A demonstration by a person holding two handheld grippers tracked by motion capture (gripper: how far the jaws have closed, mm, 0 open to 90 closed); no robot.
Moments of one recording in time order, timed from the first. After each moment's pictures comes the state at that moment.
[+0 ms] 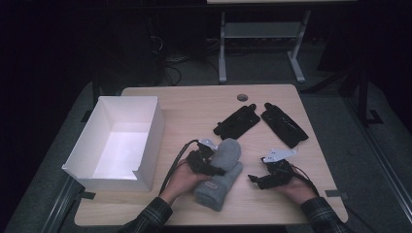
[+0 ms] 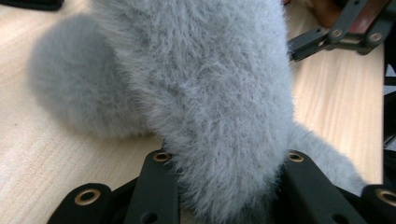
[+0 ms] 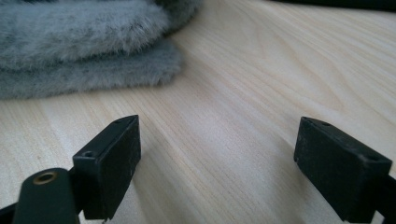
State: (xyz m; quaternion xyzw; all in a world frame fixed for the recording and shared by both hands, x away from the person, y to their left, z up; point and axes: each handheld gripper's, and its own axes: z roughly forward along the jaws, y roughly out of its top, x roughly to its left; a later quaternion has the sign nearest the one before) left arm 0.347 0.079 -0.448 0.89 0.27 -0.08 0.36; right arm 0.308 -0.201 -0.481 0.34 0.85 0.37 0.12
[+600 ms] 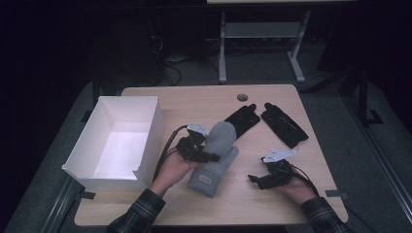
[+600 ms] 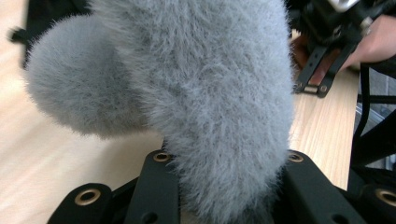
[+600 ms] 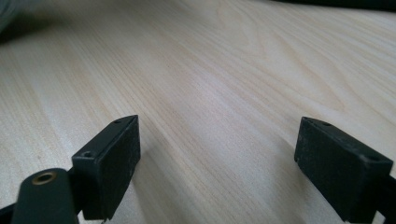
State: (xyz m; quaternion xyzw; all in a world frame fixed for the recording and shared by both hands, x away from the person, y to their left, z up) left arm 0.349 0.098 -0.388 0.88 0.28 -0.03 0.39; right arm 0.308 -0.201 -0.481 0.34 0.85 0.37 0.12
